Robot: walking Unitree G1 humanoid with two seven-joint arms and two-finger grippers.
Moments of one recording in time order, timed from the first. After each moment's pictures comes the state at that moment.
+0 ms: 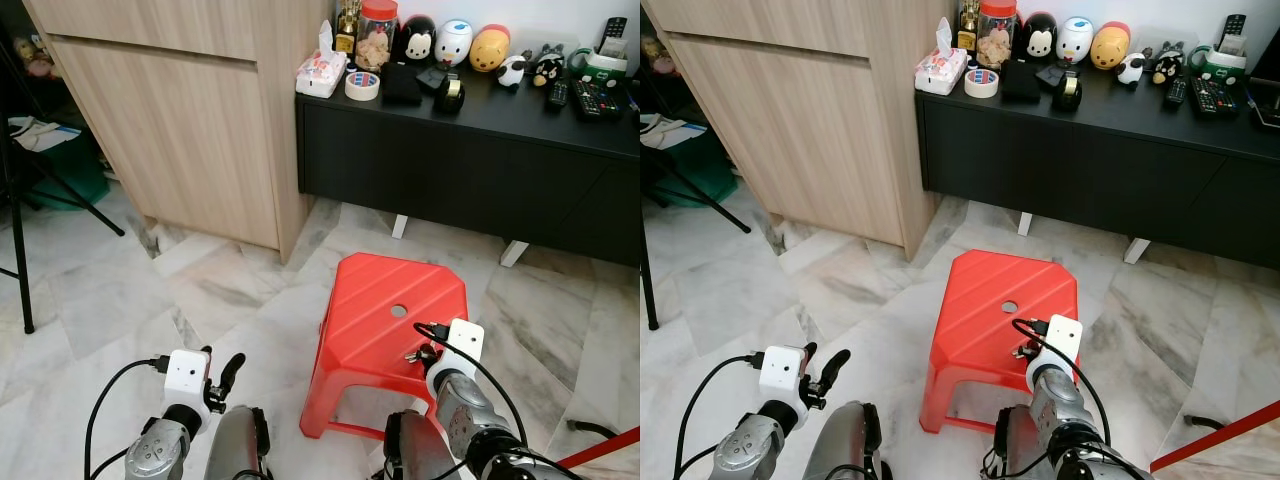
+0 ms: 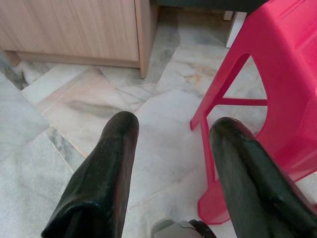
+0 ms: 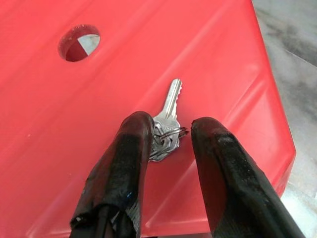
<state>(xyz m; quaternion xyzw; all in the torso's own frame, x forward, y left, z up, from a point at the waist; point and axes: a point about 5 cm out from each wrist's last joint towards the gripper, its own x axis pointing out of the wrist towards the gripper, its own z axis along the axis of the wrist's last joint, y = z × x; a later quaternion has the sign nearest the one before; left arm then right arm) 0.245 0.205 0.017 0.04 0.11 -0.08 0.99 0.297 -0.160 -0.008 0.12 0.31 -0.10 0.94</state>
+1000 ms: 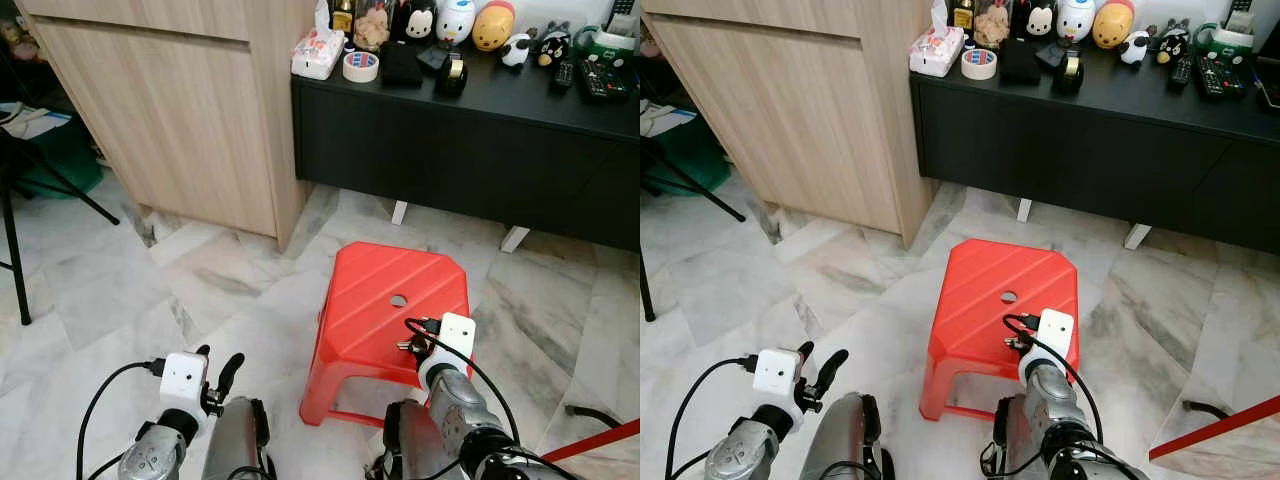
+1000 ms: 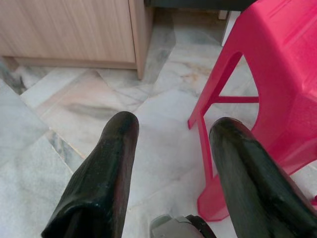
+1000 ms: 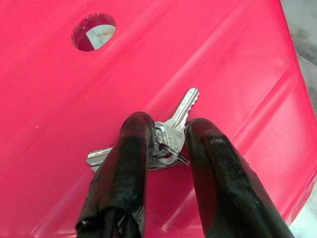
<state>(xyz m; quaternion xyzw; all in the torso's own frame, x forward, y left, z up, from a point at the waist) 0.235 0.202 0.031 0.05 0.08 -0.09 0.99 0.302 -0.150 -0.003 0.11 0.28 -0.07 0.95</state>
